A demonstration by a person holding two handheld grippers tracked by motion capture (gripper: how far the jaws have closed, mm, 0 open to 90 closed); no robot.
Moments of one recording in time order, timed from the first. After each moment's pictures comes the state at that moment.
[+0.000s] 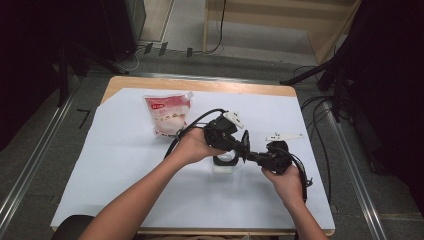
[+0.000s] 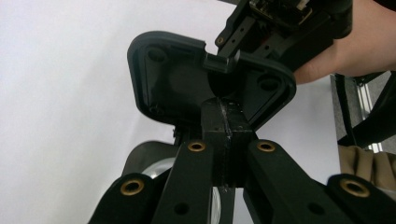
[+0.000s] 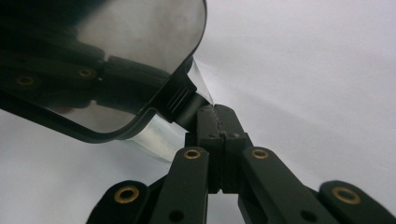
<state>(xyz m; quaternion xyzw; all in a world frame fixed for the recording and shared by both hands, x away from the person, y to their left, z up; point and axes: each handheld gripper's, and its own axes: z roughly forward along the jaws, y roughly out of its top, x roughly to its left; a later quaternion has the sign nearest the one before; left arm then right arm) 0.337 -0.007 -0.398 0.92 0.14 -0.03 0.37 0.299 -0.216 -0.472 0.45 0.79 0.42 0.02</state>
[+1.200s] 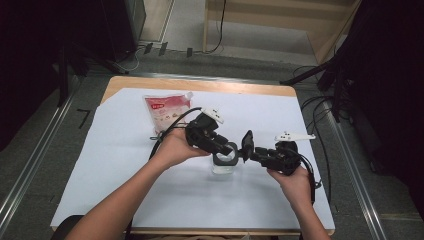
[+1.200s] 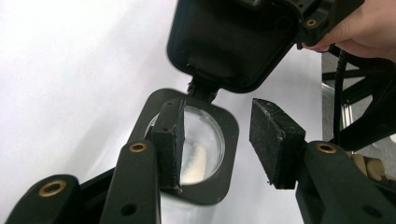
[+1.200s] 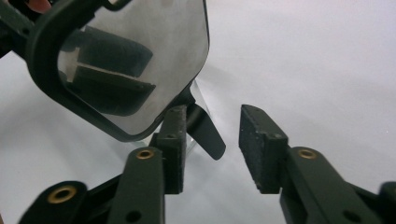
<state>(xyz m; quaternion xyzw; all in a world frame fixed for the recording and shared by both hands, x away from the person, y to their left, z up) 0.338 0.042 -0.399 0.90 0.21 -0.06 0.38 0.290 -0.231 -0.455 0.44 0.77 0.45 0.04</state>
